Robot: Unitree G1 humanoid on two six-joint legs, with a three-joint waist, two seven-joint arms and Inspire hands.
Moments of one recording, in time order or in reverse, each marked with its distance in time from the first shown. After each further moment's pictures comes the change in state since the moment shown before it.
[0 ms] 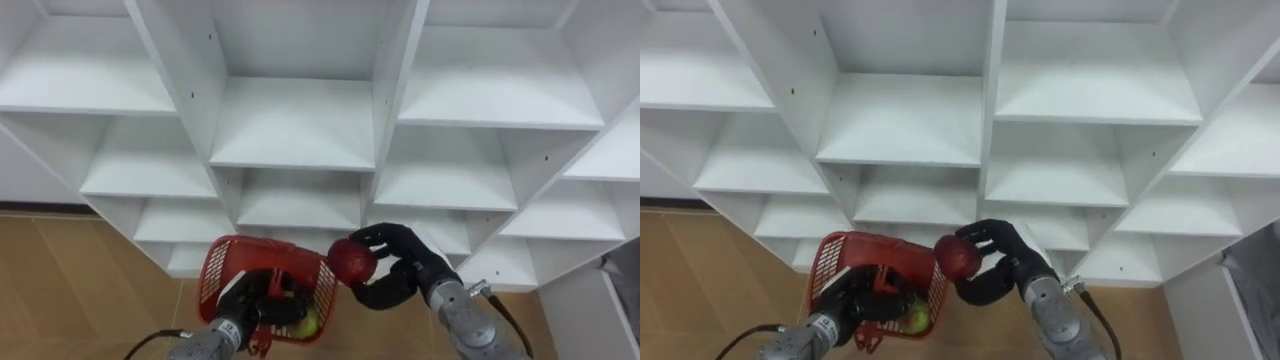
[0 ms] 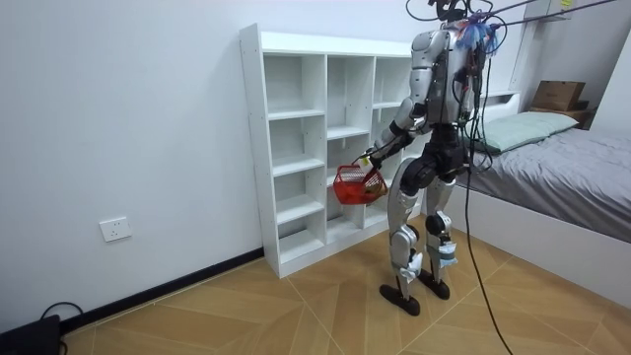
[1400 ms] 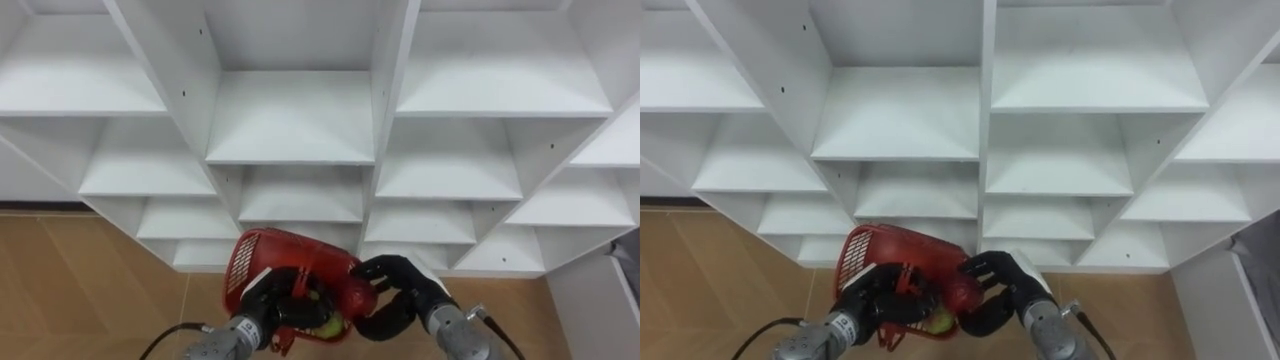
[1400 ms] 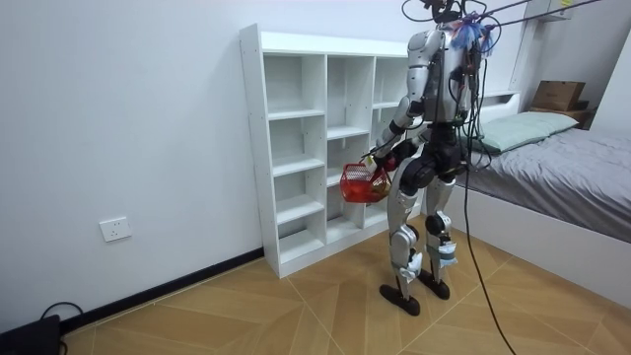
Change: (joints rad) left arm -0.003 -0.013 -0.080 -0.006 -0.020 -0.023 -0.058; right arm -0.004 -0.001 0.068 0.133 0.009 0.003 -0.008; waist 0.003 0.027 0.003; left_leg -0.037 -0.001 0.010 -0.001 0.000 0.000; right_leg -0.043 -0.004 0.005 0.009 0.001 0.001
